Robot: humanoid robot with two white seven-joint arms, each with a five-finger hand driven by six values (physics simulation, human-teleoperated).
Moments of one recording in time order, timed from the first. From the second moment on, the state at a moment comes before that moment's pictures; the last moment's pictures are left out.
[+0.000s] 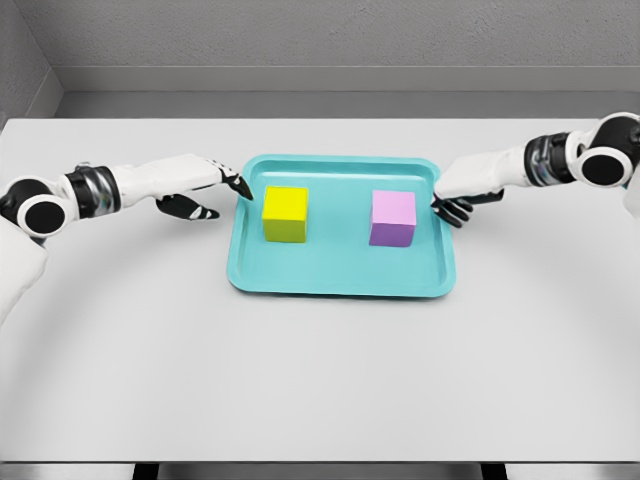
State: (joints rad) left arm -0.70 0.49 -0.51 -1.07 -0.40 -0.61 -0.61; right arm -1.13 -0.66 1.24 -1.03 0.30 -0.61 0.61
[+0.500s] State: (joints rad) left arm -0.69 0.48 -0.52 -1.10 -0.40 -0.61 -0.61; right arm -1.15 -0.62 1.29 -1.03 0.31 -0.61 0.61
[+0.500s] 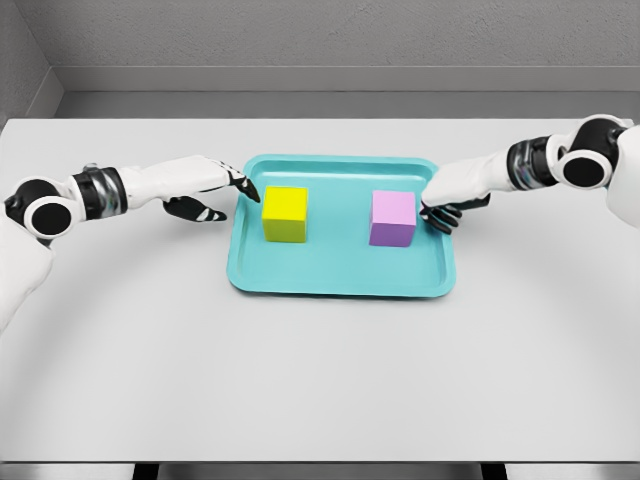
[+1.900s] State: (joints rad) left arm -0.71 0.49 -0.53 -1.09 -0.38 -0.61 -0.61; right arm -1.16 -0.55 1.31 -1.02 0.32 -0.61 0.61
